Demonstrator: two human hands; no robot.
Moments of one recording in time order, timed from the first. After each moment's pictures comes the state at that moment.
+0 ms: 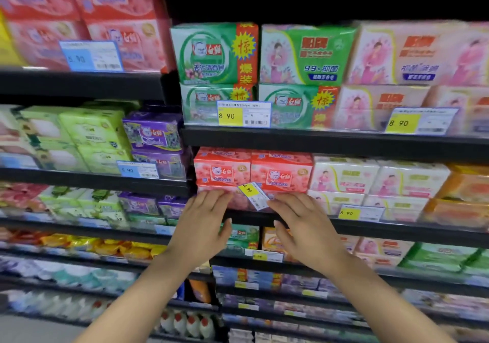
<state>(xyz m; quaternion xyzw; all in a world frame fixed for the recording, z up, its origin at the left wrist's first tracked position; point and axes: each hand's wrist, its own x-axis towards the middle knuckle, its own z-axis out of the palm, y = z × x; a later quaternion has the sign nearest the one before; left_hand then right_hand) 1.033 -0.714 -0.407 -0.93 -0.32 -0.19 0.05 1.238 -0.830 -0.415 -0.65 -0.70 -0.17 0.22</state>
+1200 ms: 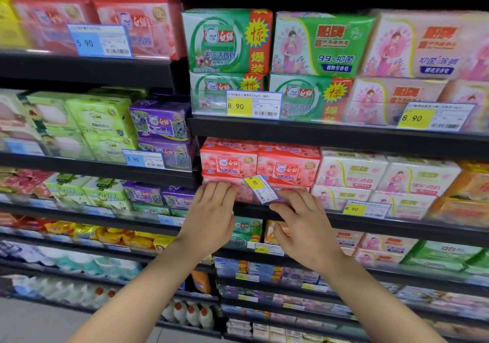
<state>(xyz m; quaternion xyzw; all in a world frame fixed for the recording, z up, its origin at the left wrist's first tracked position) 1.039 -0.709 -0.423 -0.92 -0.30 -0.22 0.12 1.224 -0.827 -0.423 -0.70 -0.68 -0.14 0.19</state>
